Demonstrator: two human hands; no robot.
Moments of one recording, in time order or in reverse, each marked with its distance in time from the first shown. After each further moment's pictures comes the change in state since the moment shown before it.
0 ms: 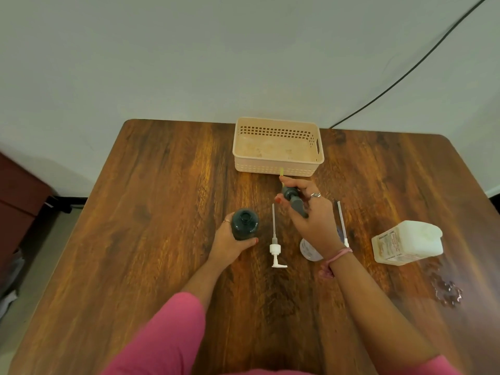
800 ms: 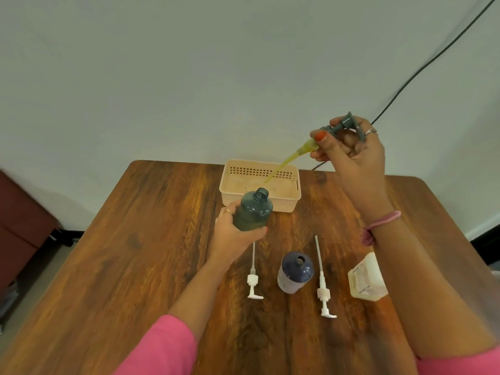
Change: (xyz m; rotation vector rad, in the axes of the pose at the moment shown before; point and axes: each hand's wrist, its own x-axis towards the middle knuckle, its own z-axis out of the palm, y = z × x) left_hand -0.028 0.140 0.018 -0.211 0.269 0.200; right_hand 0.079 -0.111 -0.142 0.380 0.228 -0.035
